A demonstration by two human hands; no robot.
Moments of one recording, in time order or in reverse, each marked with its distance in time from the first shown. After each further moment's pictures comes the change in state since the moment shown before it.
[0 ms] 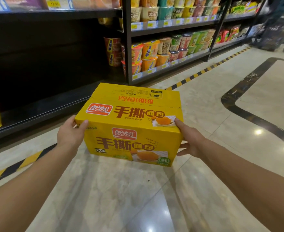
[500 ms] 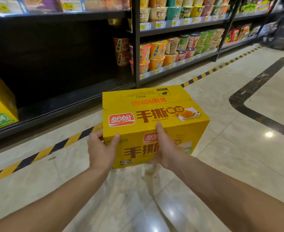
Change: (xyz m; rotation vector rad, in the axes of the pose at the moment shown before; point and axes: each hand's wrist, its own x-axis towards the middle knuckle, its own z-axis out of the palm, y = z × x) left_hand -0.091 -0.012 0.038 -0.115 0.044 0.009; right_hand -0.030 0.035 0.102 0.210 -0.145 0.050
